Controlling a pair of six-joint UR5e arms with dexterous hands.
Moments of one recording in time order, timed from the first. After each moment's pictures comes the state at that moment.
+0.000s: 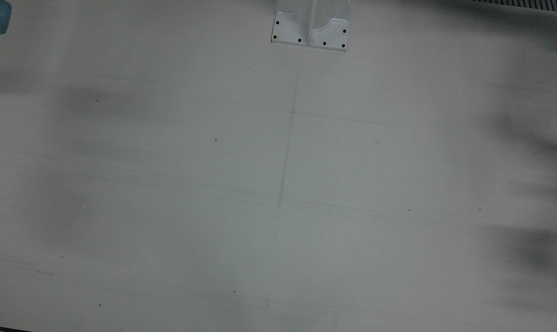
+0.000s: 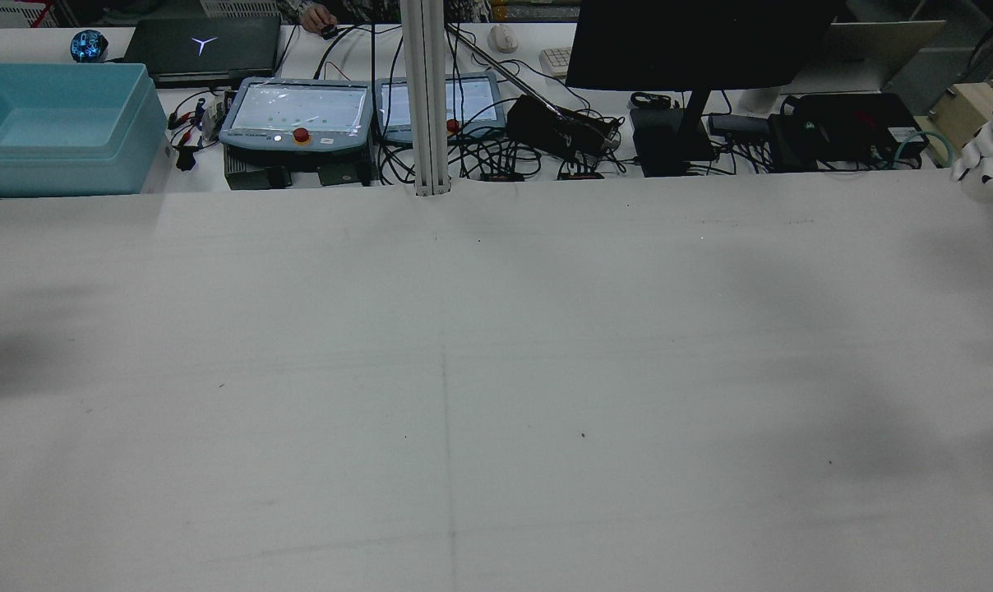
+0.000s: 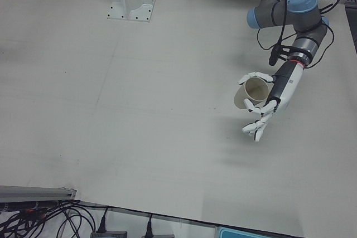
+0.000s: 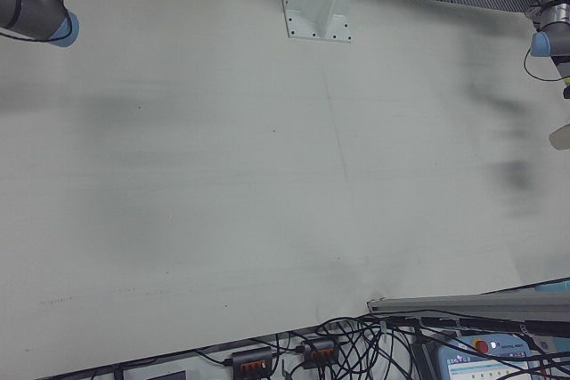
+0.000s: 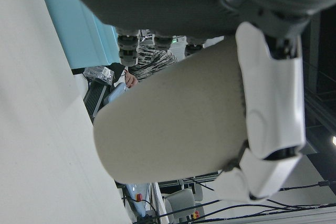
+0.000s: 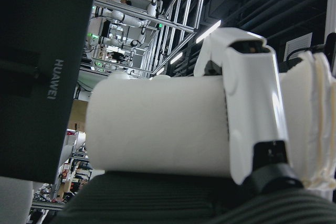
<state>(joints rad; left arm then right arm) -1.18 -1.46 -1.74 -0.15 1.55 0.25 1.35 -1.51 1.32 -2.76 -1.31 -0.20</state>
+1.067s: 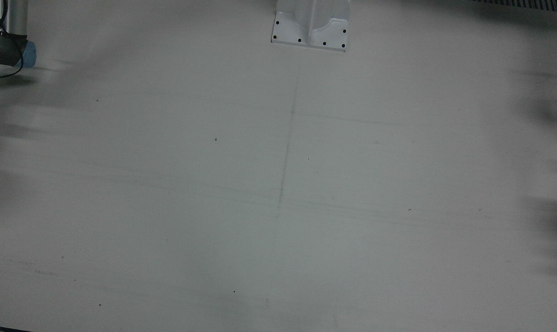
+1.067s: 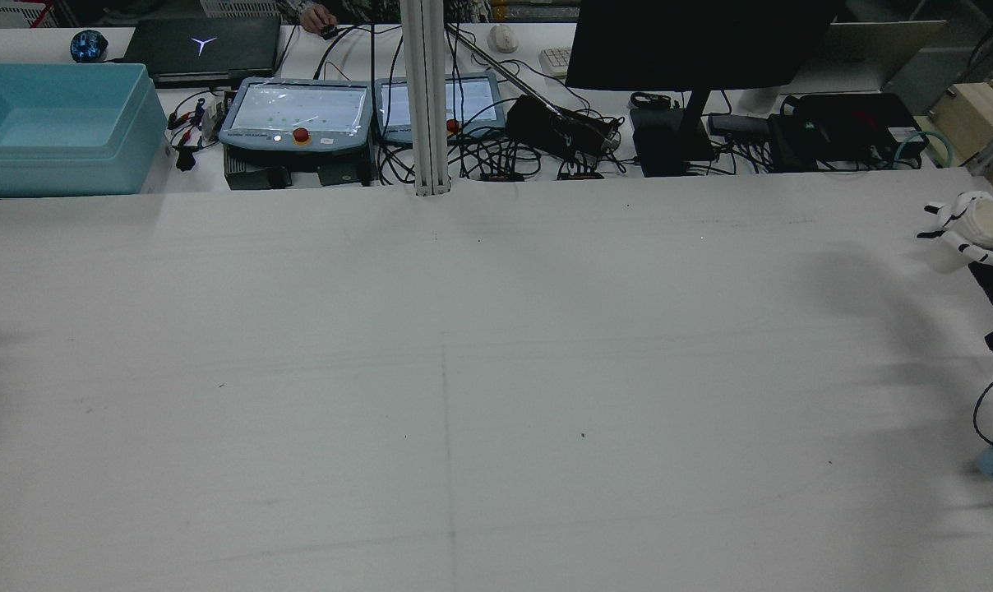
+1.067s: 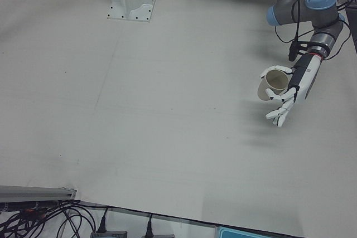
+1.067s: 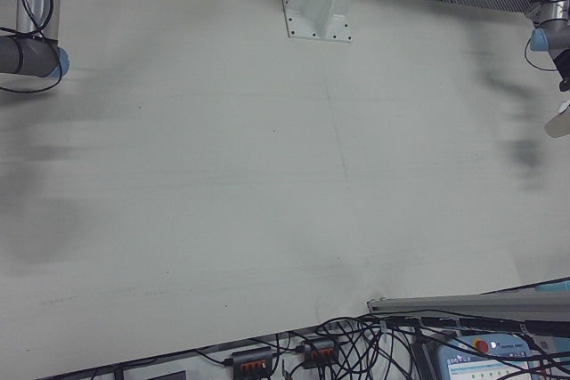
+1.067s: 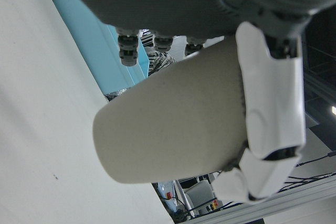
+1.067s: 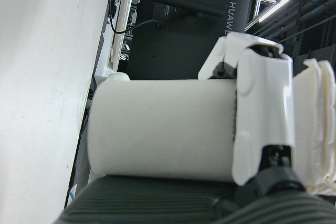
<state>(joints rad) -1.18 -1.30 -1.66 -0.41 1.56 0.42 1.18 -1.39 0.79 -2.43 -1.13 -0.18</state>
